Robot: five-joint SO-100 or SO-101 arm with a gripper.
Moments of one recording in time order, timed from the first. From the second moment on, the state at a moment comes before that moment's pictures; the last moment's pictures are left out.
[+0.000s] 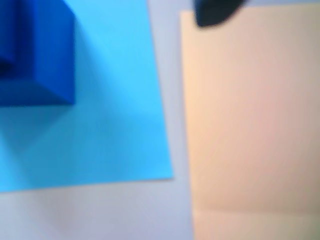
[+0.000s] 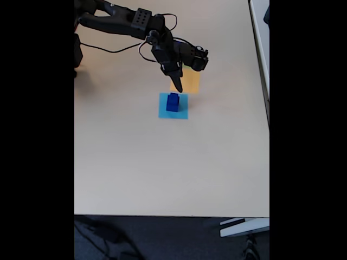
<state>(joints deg) 15.7 67.1 68.1 59.6 76.6</state>
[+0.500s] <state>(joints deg) 19.2 67.1 68.9 59.5 73.9</state>
